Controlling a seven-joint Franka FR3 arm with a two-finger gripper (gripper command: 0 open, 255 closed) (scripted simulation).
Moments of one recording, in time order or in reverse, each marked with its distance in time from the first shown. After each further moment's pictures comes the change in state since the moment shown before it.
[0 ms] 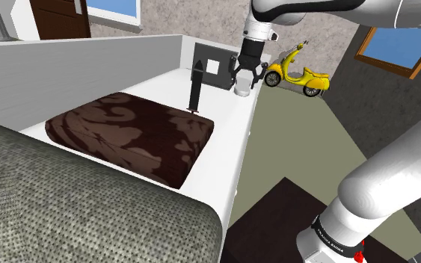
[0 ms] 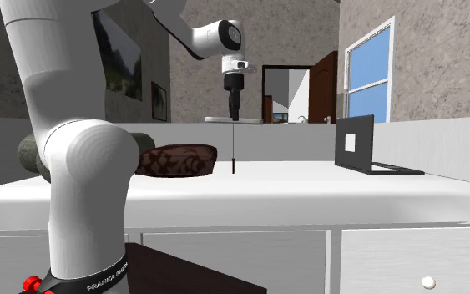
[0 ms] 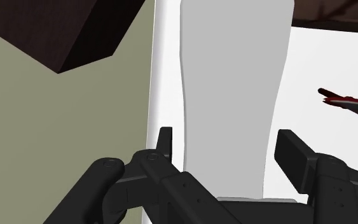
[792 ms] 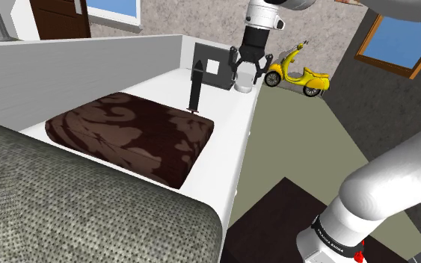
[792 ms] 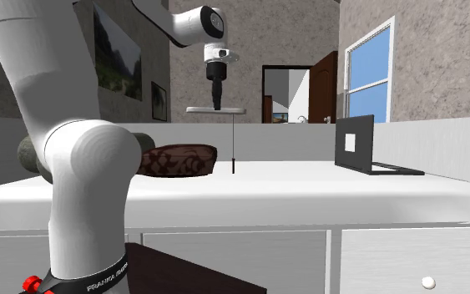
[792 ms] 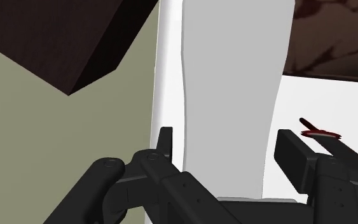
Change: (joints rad) arm 0.039 -0.104 0.047 -0.007 0.032 -0.094 0.079
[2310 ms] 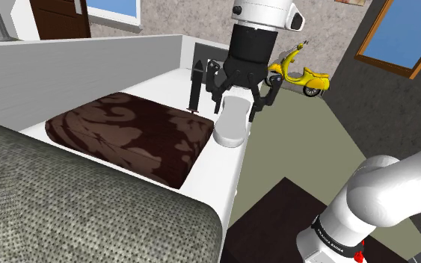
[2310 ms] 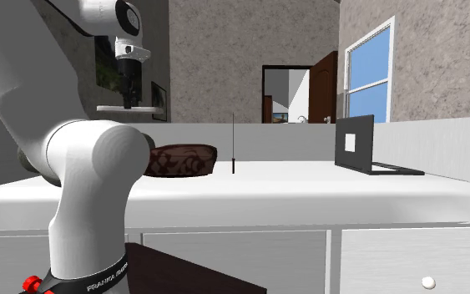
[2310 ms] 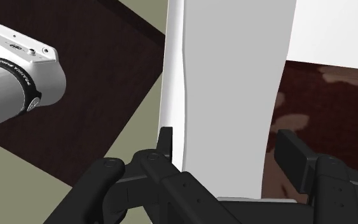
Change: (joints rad) arm 0.194 -0.270 0.332 -0.142 0.225 -0.070 0.471
